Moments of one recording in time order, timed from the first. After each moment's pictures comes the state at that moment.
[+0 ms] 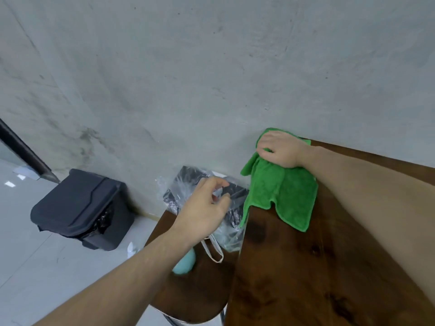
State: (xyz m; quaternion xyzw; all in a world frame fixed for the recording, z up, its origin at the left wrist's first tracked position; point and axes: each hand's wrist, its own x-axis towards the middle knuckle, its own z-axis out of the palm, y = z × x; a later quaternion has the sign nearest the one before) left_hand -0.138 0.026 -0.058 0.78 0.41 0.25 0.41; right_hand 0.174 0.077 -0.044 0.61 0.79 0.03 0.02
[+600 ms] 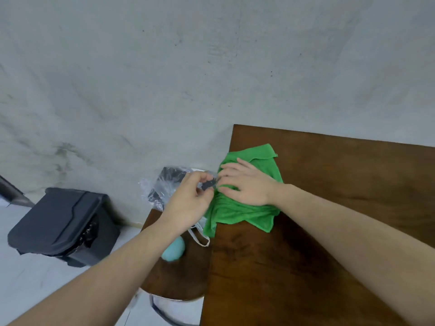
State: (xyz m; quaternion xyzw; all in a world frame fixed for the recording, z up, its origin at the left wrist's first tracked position) left_hand -0.142 -0.007 -0.040 0.80 0.35 0.25 0.41; right_hand 0.061 -0.058 -0.049 0.65 0.76 -0.08 -0.03
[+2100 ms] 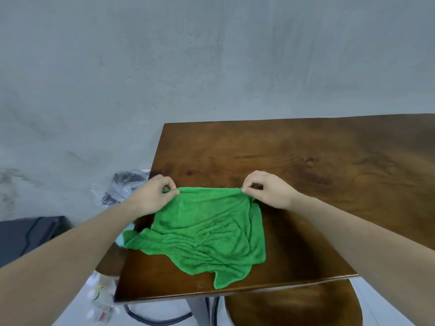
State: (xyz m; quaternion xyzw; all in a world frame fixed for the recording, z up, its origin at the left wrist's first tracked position) left_hand -0.133 -0.113 -0.026 0.94 0.25 0.08 0.23; right_hand 0.102 -0.366 -0.023 0.78 0.55 -0.13 -0.28
